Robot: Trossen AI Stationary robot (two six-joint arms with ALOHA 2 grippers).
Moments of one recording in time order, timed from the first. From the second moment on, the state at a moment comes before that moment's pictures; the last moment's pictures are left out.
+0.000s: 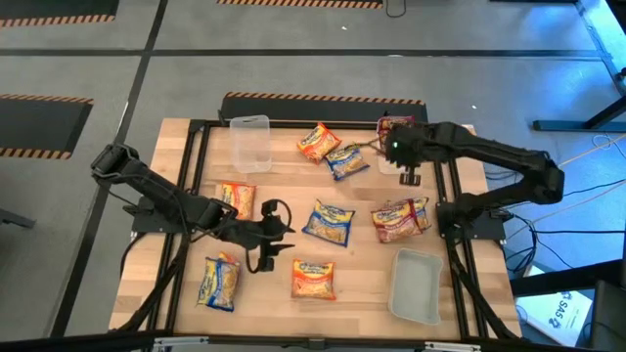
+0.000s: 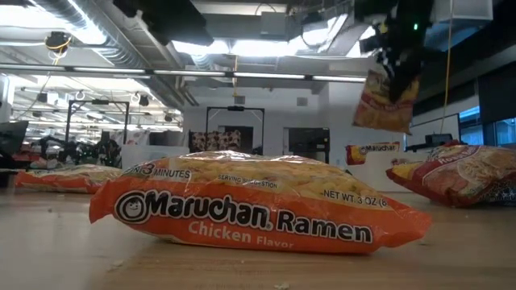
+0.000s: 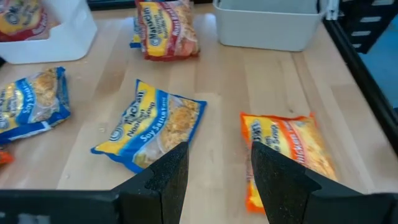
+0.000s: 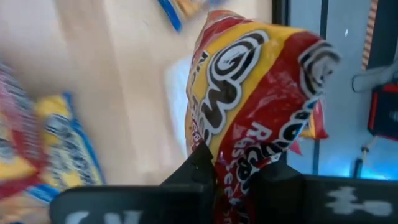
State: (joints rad) left arm -0.42 1.35 0.89 -0.17 -0.41 -0.23; right arm -0.39 1.26 1.18 -1.22 0.34 -0.36
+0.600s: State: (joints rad) left arm -0.39 1.35 0.89 -0.16 -0.42 -0.20; right arm -0.77 1.27 0.97 -0.93 0.14 -0.78
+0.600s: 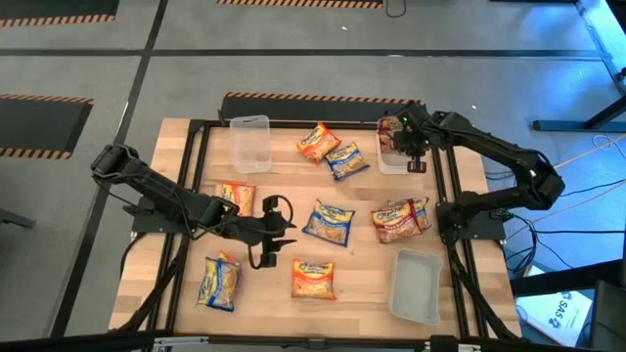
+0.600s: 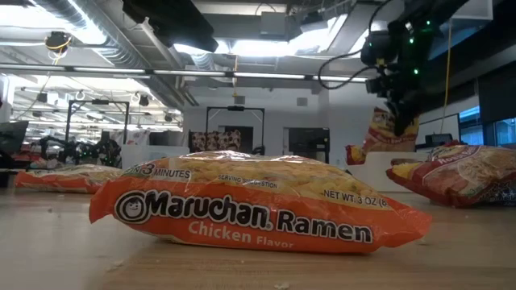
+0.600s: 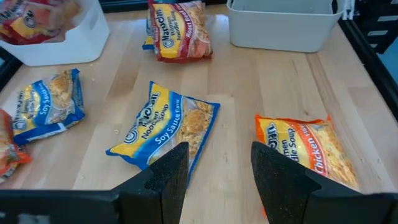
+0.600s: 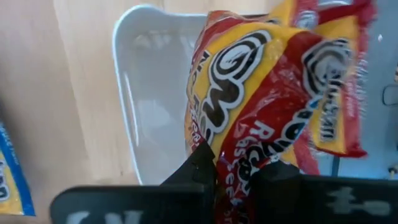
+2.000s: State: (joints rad) left arm -0.39 1.35 0.89 -0.11 -0.42 -0.20; right arm -0.78 1.44 1.15 -1.03 0.22 -0.47
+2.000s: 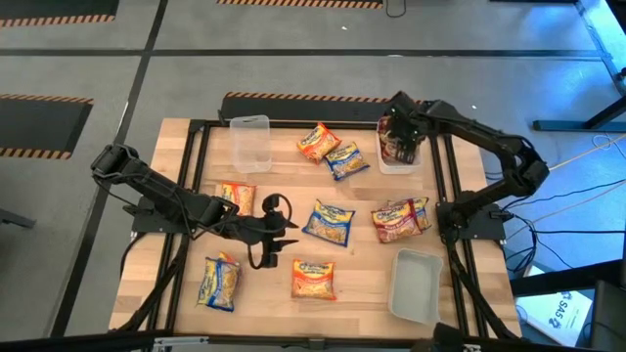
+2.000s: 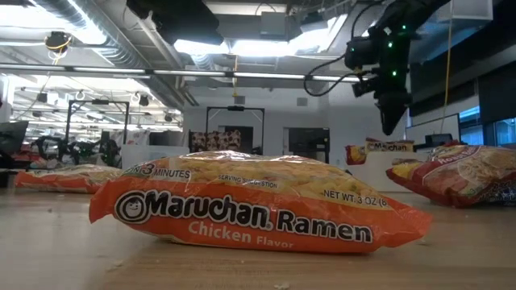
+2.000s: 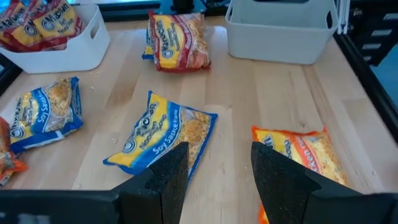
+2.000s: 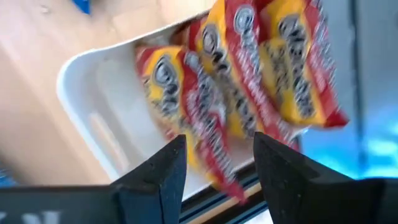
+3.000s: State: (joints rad) left arm -0.35 1.50 0.89 -0.01 -0.42 -0.15; right arm -0.24 1.01 0.92 -1.04 -0.02 0.26
